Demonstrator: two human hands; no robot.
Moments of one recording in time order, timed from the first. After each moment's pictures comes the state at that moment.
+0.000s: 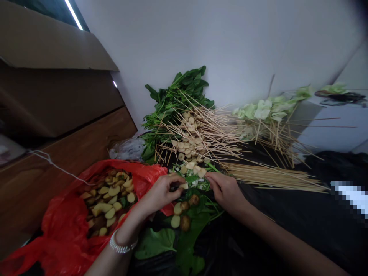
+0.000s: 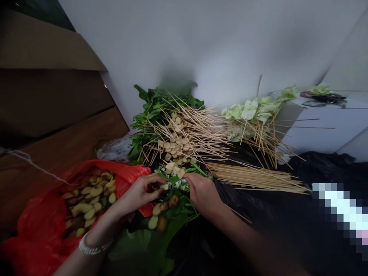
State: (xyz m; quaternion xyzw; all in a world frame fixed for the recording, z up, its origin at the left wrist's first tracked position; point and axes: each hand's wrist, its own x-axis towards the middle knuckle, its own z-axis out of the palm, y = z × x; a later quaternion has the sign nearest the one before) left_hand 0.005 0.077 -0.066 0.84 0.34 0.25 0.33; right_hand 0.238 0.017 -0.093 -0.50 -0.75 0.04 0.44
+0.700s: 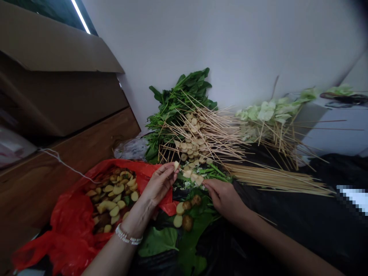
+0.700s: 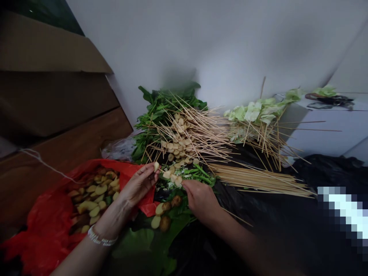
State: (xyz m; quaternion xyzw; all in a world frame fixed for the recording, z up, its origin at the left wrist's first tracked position) left_hand 0.010 0.088 -0.069 0.33 0.35 0.52 0.71; right_hand 0.227 0.011 -0.098 -0.48 -0.78 0.07 0.40
